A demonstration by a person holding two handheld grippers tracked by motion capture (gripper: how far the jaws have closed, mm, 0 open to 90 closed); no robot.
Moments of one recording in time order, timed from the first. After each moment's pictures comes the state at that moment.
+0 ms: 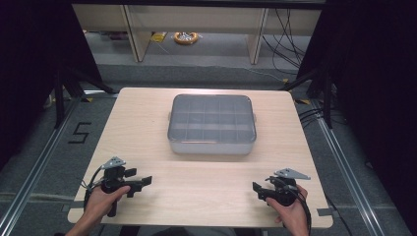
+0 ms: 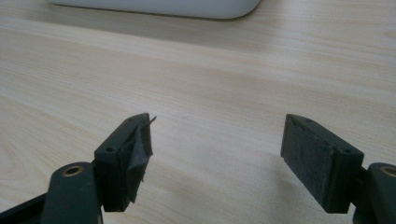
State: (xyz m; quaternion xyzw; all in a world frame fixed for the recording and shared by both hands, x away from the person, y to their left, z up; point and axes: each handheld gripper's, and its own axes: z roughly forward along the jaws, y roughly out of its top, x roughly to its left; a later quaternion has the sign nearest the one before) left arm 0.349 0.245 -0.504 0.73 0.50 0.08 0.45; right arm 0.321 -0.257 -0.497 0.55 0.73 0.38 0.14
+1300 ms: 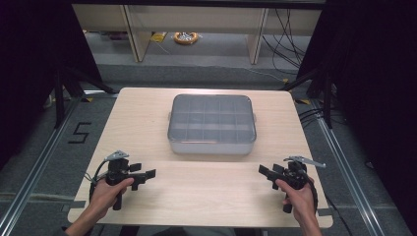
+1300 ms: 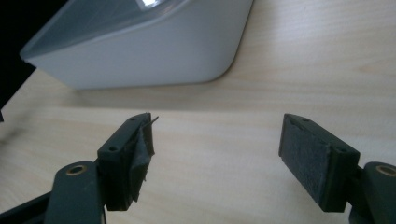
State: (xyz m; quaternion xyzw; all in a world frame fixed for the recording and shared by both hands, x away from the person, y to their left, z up) left arm 0.371 0.236 -0.495 0.72 0.51 0.05 0.47; right arm 0.361 -0.291 -0.488 0.60 0.64 0.47 0.08
